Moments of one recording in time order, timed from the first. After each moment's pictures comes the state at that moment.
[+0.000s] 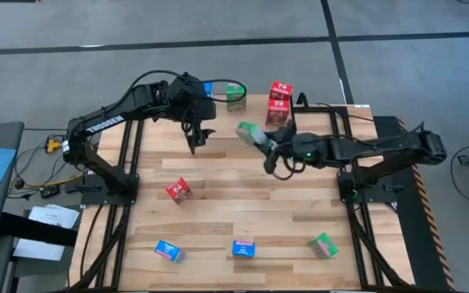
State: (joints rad) left arm 0.32 1.53 1.79 -1.01 -0.13 0.40; right arm 0.00 1.21 0.90 0.01 0.50 0.20
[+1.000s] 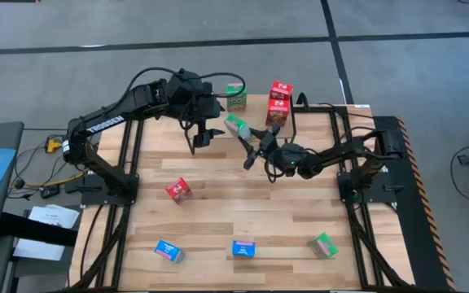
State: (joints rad) left arm 0.32 1.53 1.79 -0.88 0.02 0.38; right arm -0.06 1.67 0.70 1.09 0.62 -0.11
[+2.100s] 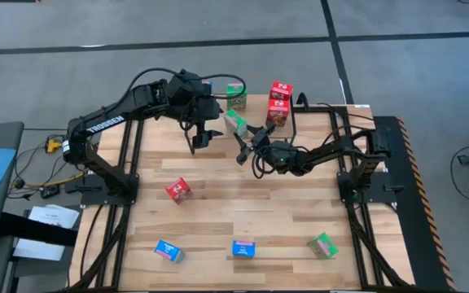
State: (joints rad) left arm 0.32 1.53 1.79 -0.91 0.02 0.38; right arm -0.11 1.77 0.79 1.05 0.66 -0.13
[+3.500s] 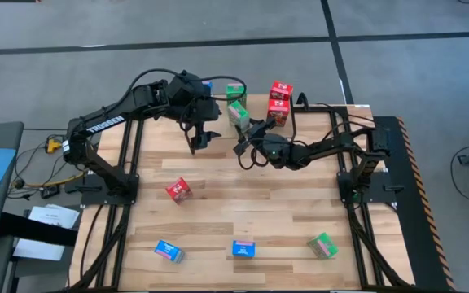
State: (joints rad) left arm 0.32 1.53 1.79 -0.94 0.02 0.38; right arm -0.15 1.77 0.88 0.84 0.76 -0.13
